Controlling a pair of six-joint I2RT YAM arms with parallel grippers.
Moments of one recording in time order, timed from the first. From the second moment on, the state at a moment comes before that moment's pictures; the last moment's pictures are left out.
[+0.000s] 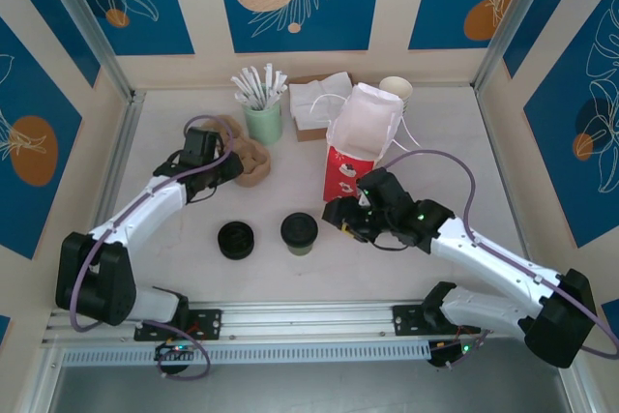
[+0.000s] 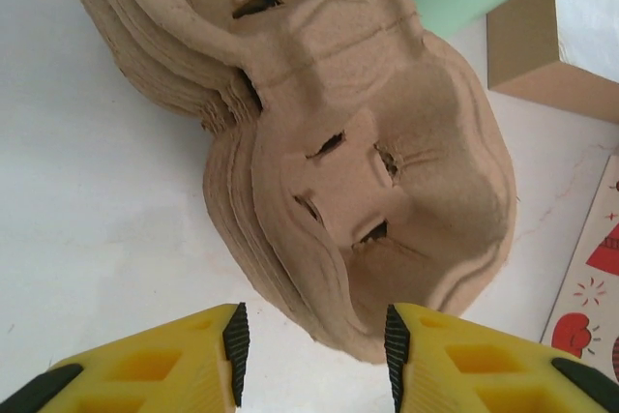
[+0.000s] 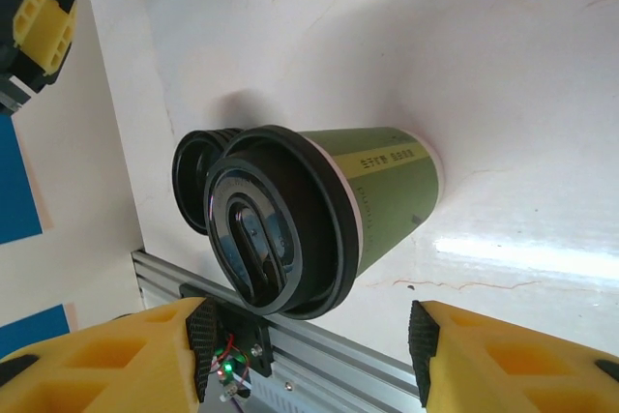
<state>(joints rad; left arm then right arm) -0.29 1.38 0.95 -0.42 0.02 -0.64 0.75 1.03 0.79 -0.56 -0.26 1.13</state>
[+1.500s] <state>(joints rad) -0.28 1.50 0.98 -0.25 0.09 -0.81 0.52 0.93 0.88 -0.74 -0.37 1.00</state>
